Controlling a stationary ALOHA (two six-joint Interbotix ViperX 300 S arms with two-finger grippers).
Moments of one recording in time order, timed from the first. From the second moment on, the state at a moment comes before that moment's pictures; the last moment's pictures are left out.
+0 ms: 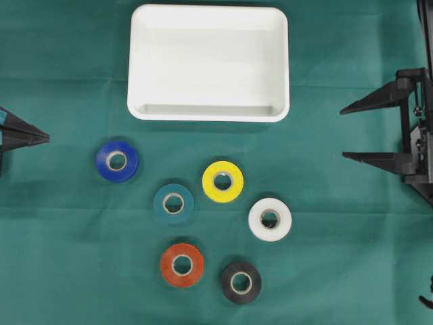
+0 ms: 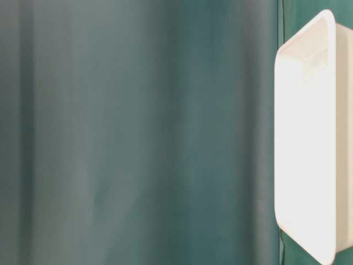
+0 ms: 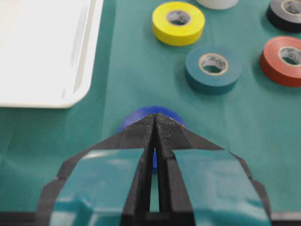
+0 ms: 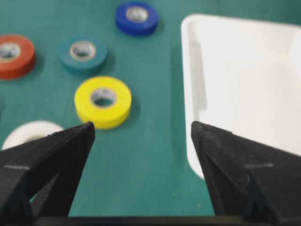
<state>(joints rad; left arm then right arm) 0.00 -1.28 1.37 -0.02 0.22 0.00 -0.01 -0.99 1.19 0.00 0.14 0.06</state>
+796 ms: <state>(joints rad) 0.00 -1.28 1.37 -0.02 0.22 0.00 0.12 -0.98 1.24 -0.01 0.15 0.06</state>
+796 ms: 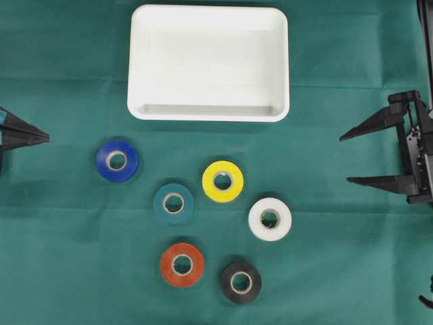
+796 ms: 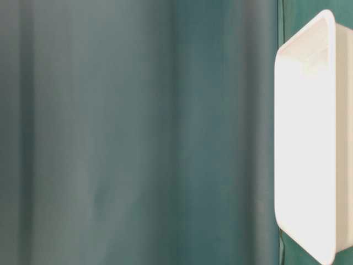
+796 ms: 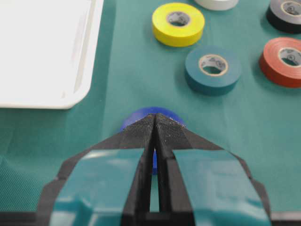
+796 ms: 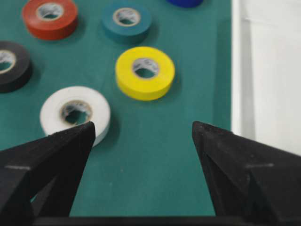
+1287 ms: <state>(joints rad) 0.00 -1.28 1.37 -0.02 0.22 0.00 0.16 -0.98 1.25 -0.01 0.16 0.06</state>
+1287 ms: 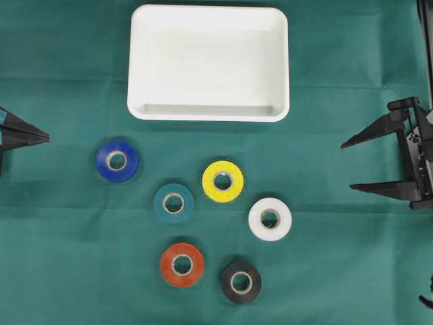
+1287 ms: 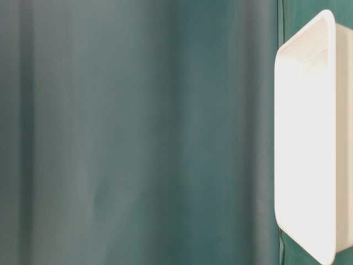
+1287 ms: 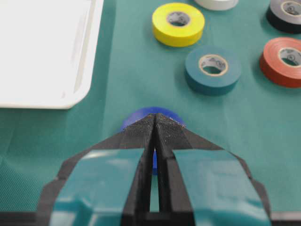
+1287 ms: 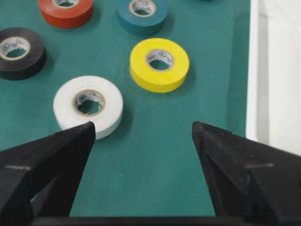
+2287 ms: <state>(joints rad) 0.00 -1.28 1.38 -0.02 0.22 0.00 0.19 -0.24 0.86 -0.03 0.01 0.06</state>
